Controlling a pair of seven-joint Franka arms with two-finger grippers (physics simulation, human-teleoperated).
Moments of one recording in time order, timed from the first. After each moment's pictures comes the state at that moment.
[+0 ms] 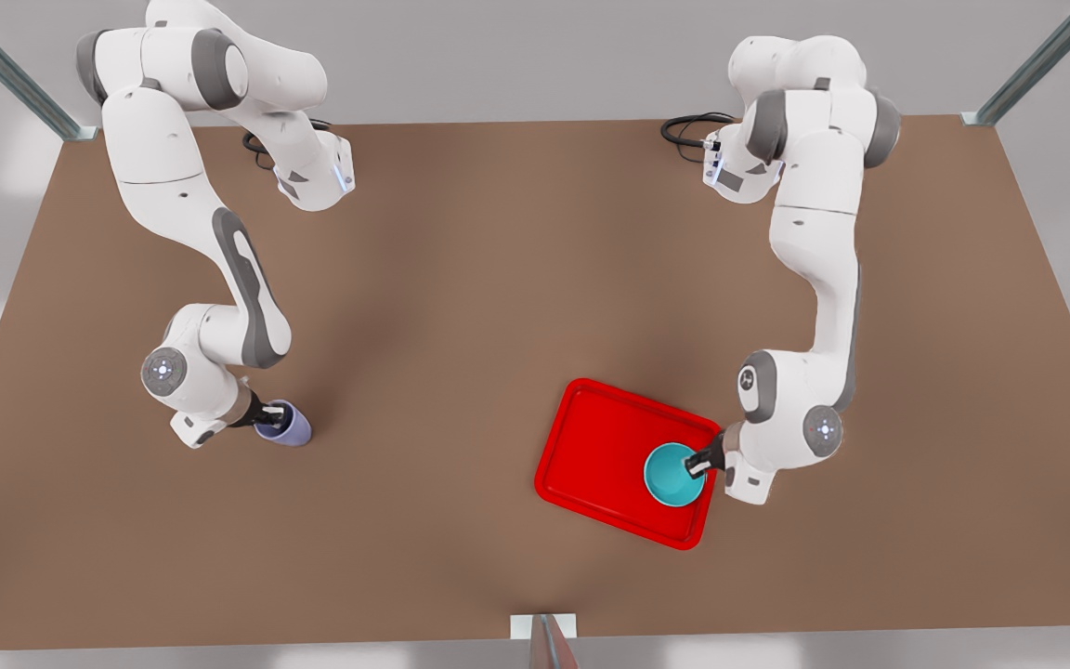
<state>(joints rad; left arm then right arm) -0.33 0.82 0.12 -1.35 -0.49 2.14 -0.50 0.04 0.49 -0.05 -1.98 0.13 2.46 -0.12</state>
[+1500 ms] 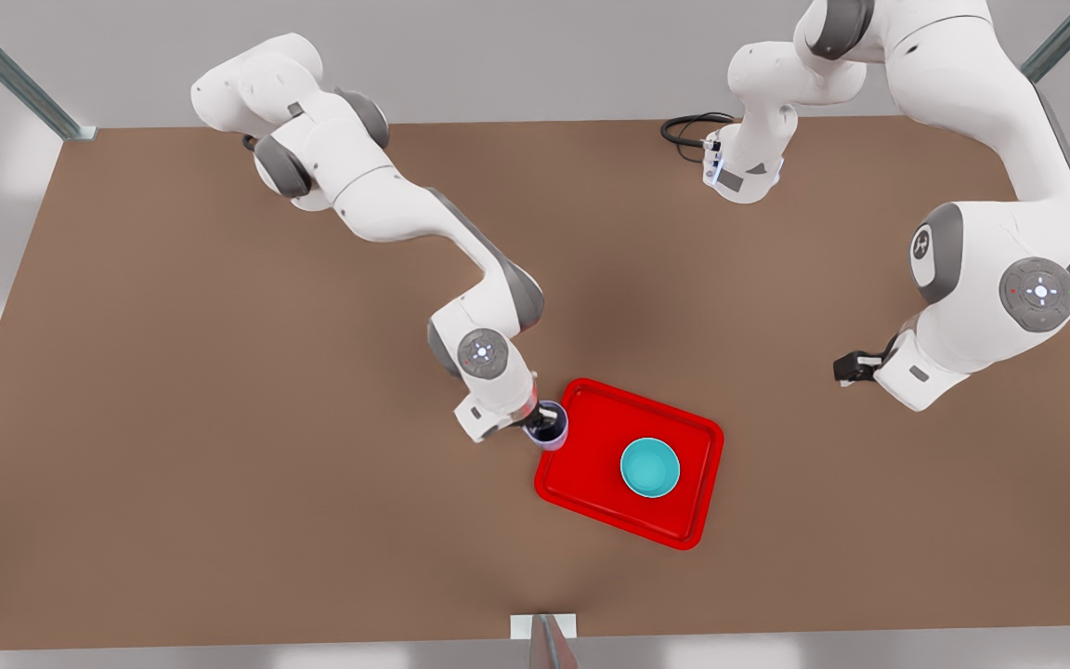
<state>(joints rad) -0.09 0.34 0.03 -1.35 0.06 1.62 -0.02 0.68 1.00 -0.04 -0.89 0.16 2.05 0.77</state>
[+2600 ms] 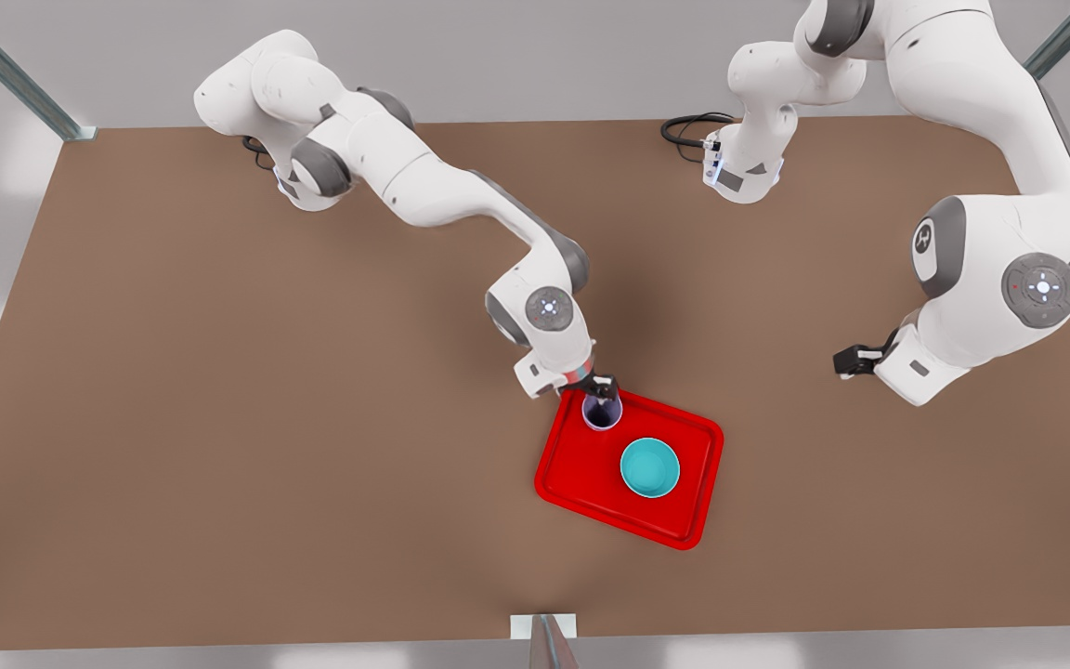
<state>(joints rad) -0.09 0.33 0.03 -1.35 0.06 1.58 -0.03 0.83 1.06 -0.08 -0.82 0.16 2.08 1.05</state>
